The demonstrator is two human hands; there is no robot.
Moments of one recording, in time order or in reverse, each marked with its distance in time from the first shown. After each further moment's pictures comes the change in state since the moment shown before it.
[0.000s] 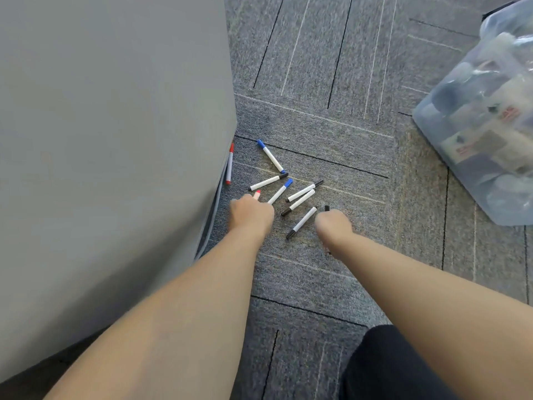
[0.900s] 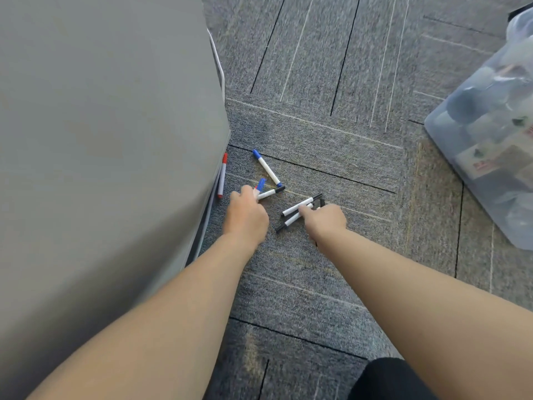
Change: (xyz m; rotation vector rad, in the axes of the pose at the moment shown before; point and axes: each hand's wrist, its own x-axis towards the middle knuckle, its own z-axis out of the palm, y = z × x) left_hand 0.037 0.014 0.012 0.171 0.072 0.205; right_hand 0.036 -0.035 0.002 0.085 0.006 -0.011
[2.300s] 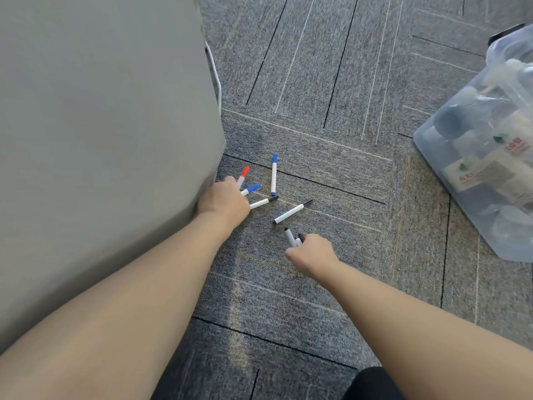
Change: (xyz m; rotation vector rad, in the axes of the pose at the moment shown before) left_hand 0.035 -0.001 -0.031 0.298 0.018 0.030; right_hand -0.028 0.024 -0.005 -0.399 -0.262 -0.139
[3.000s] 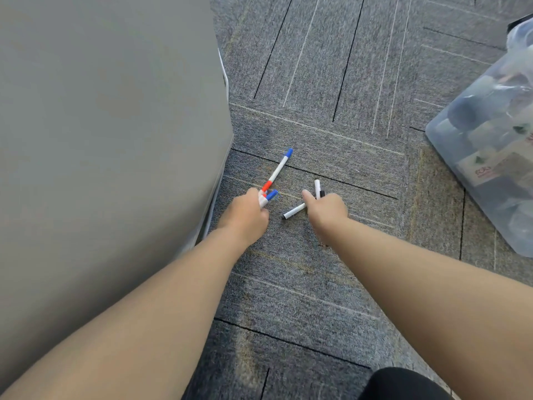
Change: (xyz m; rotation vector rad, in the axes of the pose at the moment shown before) left_hand -0.027 -0.001 0.022 -0.216 -0.109 0.115; right_hand 0.039 -0.031 -0.027 0.381 0.304 0.048
